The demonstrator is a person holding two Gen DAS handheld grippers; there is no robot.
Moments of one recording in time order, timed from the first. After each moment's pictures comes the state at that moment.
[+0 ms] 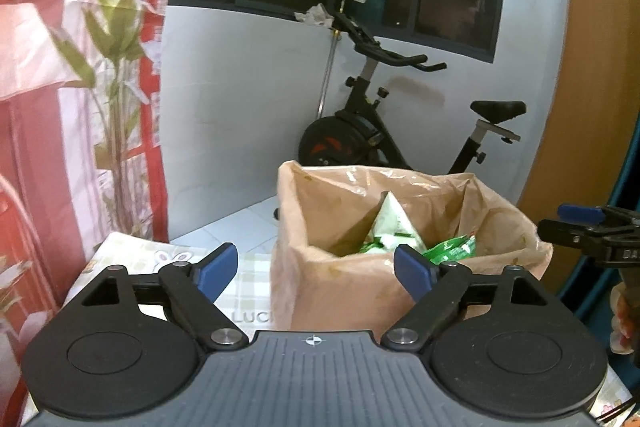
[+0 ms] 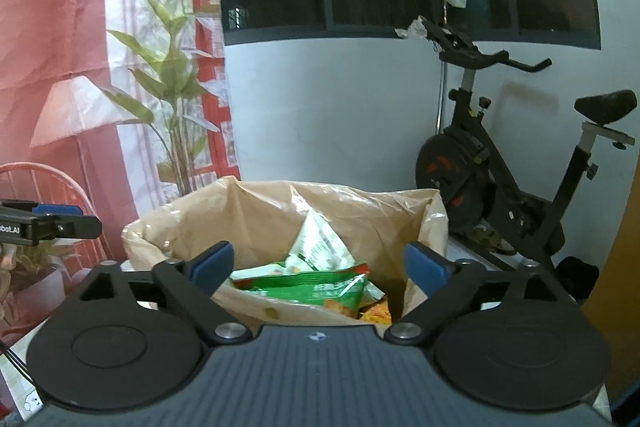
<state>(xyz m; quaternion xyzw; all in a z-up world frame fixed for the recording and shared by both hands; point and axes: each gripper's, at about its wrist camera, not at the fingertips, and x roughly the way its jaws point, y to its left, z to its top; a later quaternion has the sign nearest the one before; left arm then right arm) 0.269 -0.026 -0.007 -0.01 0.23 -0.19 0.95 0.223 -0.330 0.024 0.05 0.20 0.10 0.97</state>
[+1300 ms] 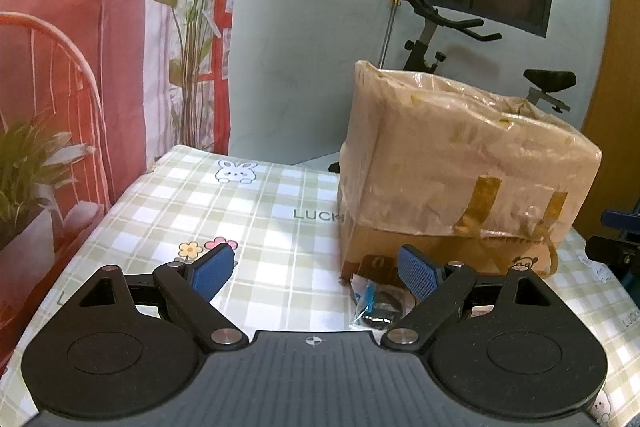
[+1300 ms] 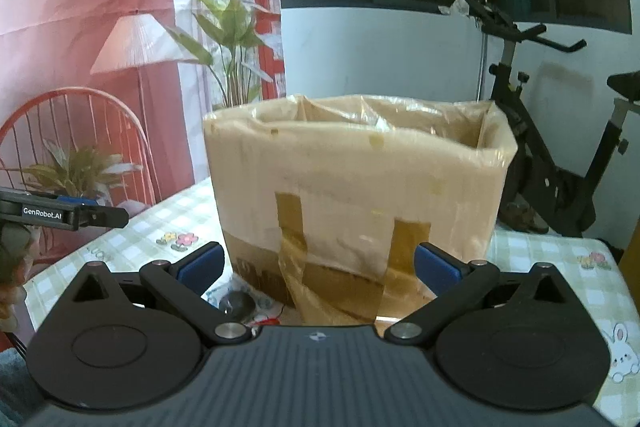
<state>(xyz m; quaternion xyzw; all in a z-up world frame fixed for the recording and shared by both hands) 0.205 0.017 -0.091 -0.02 0.28 -0.11 0.95 0.153 -0.287 -0.051 0.03 0.22 0.15 0.96</state>
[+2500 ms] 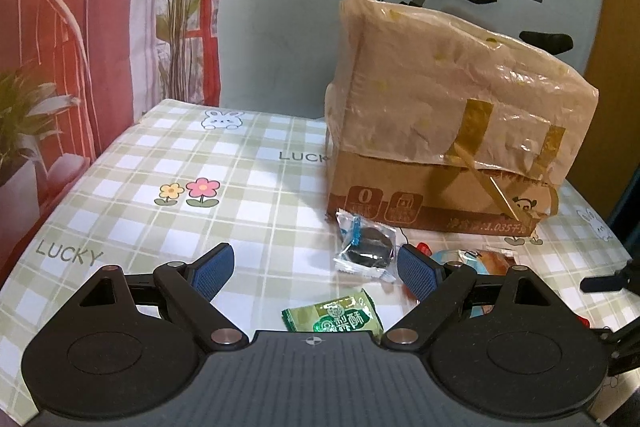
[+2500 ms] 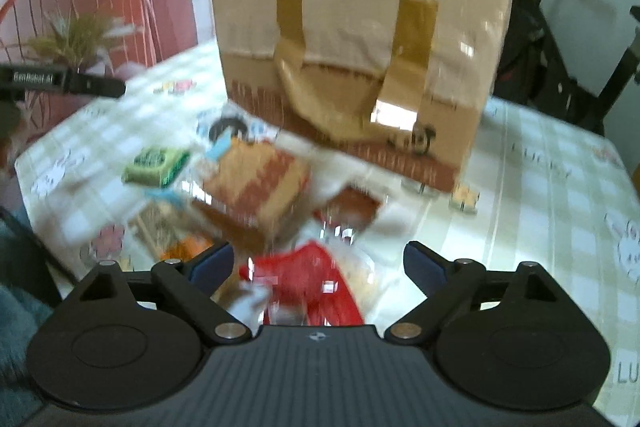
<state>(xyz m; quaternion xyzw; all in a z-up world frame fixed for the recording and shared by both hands) 0.191 0.004 -0.129 -0.01 0.32 -0.12 0.94 0.120 -0.296 -0.139 -0.02 0.38 0.17 0.91</state>
